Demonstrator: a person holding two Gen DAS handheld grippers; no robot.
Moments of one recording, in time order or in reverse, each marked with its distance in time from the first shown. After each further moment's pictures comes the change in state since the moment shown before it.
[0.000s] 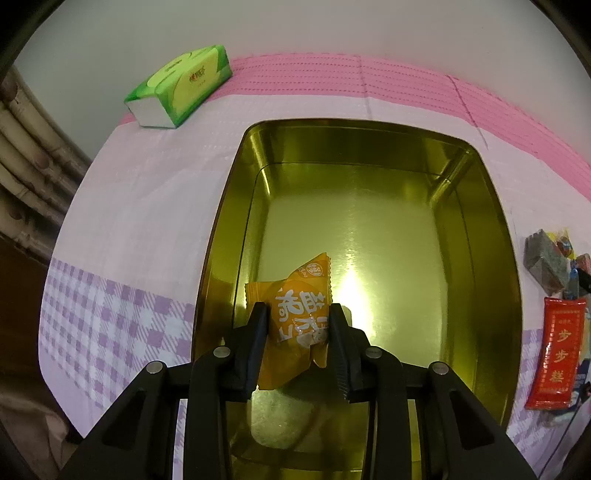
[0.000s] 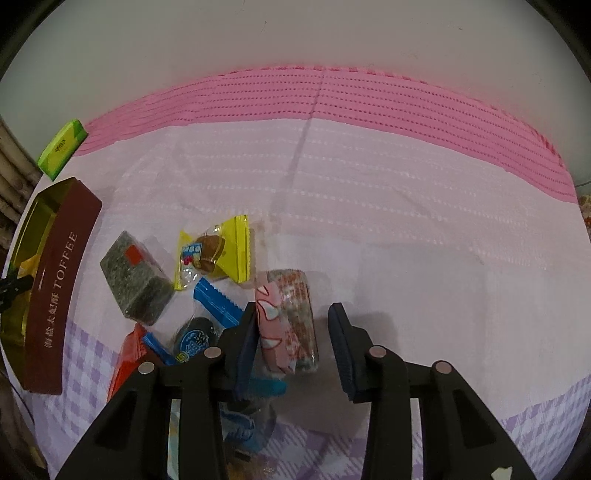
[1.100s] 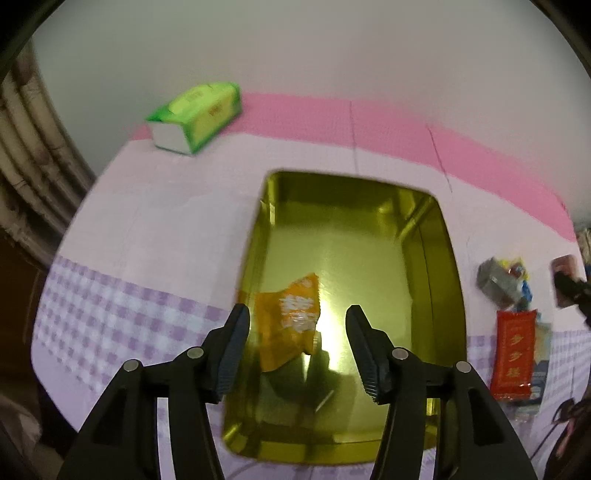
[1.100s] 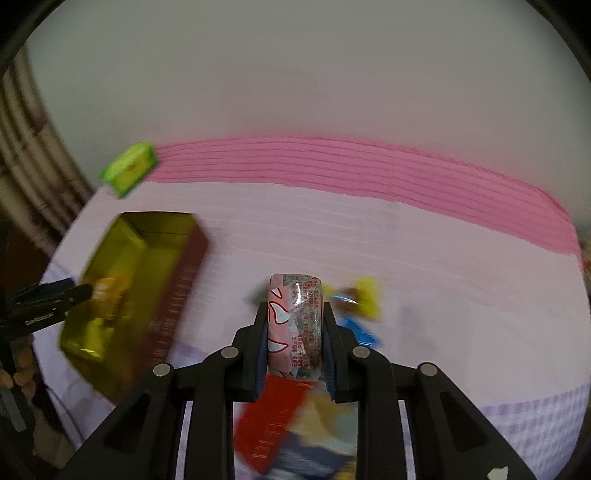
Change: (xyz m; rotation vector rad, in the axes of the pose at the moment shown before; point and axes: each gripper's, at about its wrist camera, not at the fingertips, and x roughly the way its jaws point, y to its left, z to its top) left arm -0.068 0.021 -0.014 -0.071 -0.147 -0.099; right arm -0.087 0.107 0.003 -0.102 -0.173 0.107
